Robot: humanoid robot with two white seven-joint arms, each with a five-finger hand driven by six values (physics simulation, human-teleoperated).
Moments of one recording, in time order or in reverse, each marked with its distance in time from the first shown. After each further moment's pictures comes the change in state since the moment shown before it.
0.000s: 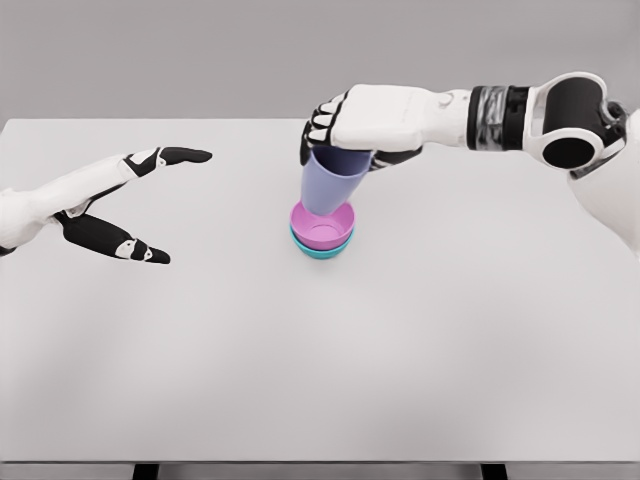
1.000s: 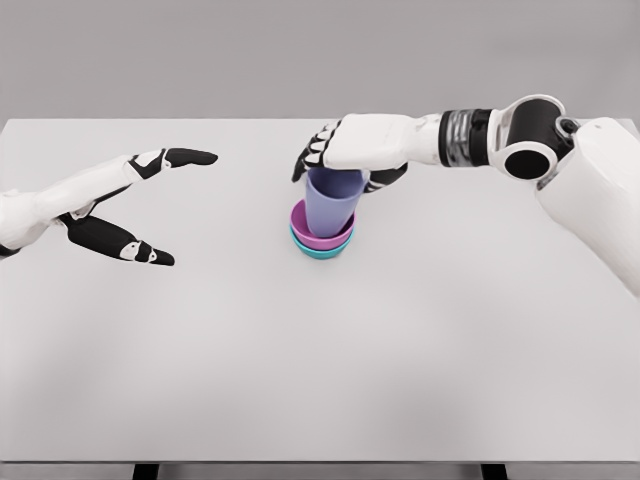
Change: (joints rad) left arm 0.000 -0.009 0.000 -0.013 -0.011 -0.001 0.000; right arm 0.002 0.066 0.068 0.137 0.055 0.000 0.000
